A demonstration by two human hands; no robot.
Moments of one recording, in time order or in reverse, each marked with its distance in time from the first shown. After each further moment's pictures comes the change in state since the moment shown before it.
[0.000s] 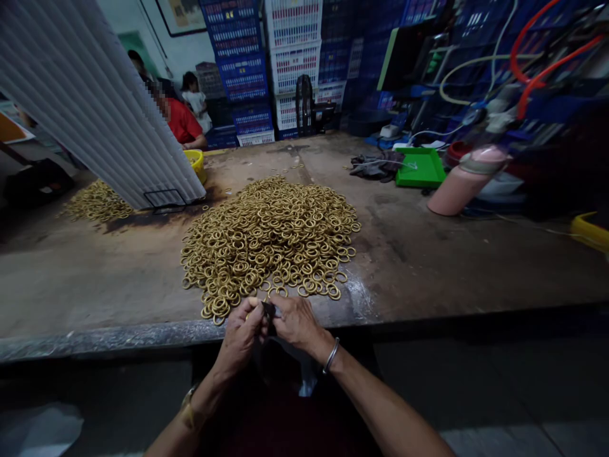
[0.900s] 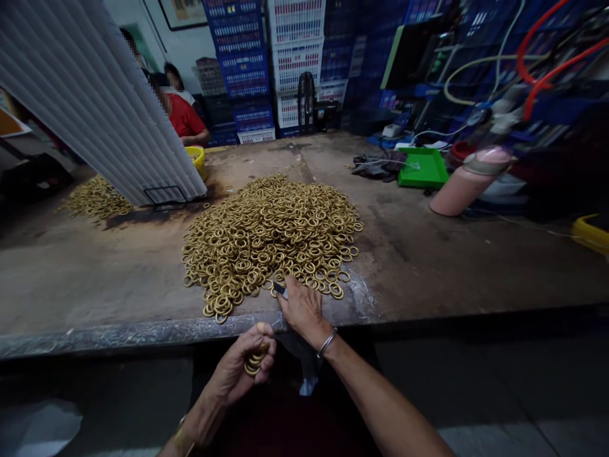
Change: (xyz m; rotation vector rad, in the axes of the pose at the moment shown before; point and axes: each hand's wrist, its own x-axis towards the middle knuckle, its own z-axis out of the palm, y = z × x) left_hand -0.032 -0.020 -0.017 -0.595 -0.274 -0.397; right_hand 0.016 -0.005 -0.001 -0.453 0.023 0.350
